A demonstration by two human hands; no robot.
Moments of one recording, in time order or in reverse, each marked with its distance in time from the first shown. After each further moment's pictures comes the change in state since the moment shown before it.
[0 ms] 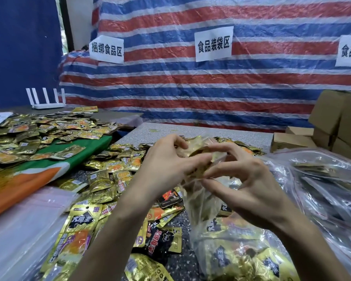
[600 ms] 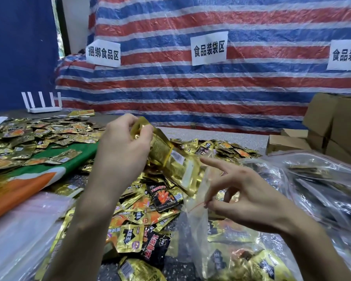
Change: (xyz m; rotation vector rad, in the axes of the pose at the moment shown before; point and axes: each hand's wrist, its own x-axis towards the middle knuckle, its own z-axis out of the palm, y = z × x) left_hand -0.009 0.011 -0.042 0.079 0.417 0.163; right_hand -0.003 0.009 -0.011 -0.053 -0.316 0.097
